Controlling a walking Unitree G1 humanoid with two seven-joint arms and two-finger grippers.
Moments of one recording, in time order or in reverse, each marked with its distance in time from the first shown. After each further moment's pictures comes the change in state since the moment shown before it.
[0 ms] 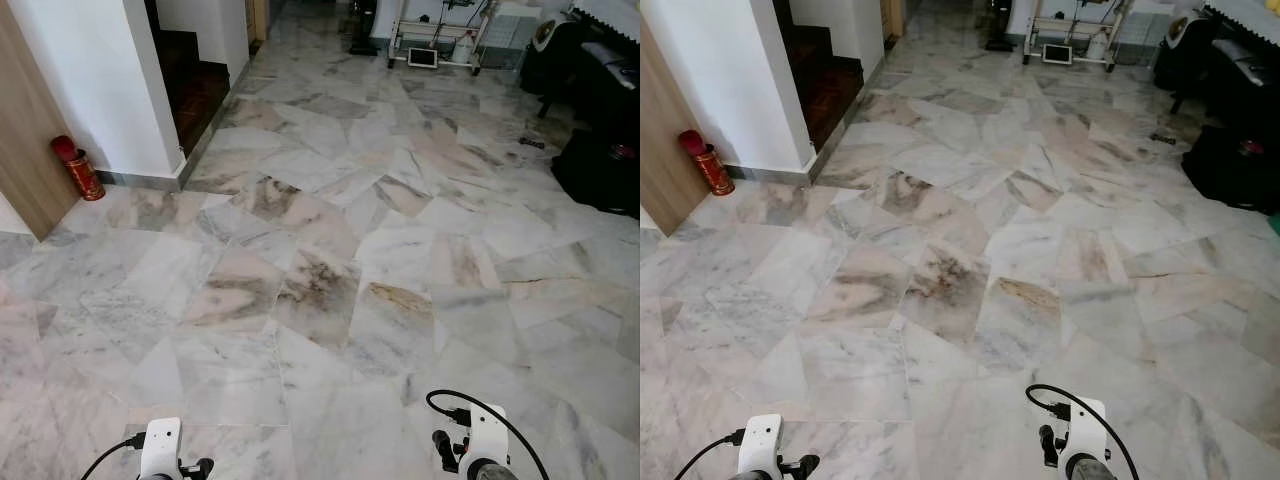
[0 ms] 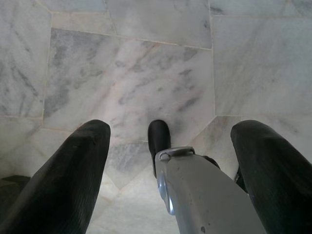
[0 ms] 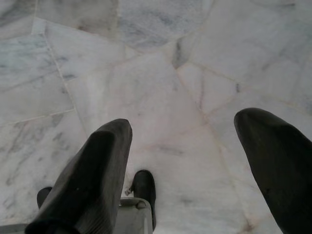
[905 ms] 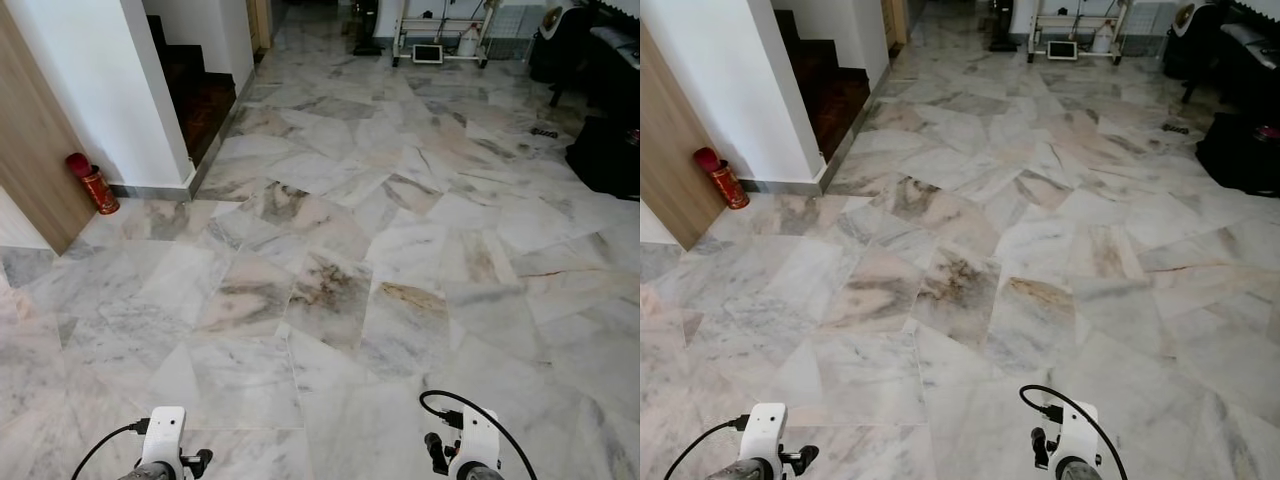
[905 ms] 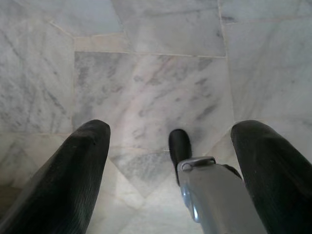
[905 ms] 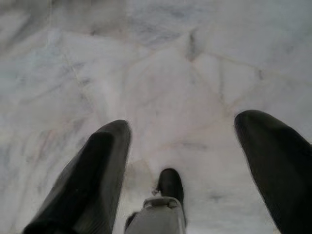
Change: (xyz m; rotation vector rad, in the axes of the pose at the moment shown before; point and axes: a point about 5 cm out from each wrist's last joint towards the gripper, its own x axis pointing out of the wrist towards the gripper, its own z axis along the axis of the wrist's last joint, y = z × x) left arm 0.002 -0.004 0.013 0.074 -0.021 -0.004; right arm 0.000 0.011 -0.007 0.132 -0.002 -0.035
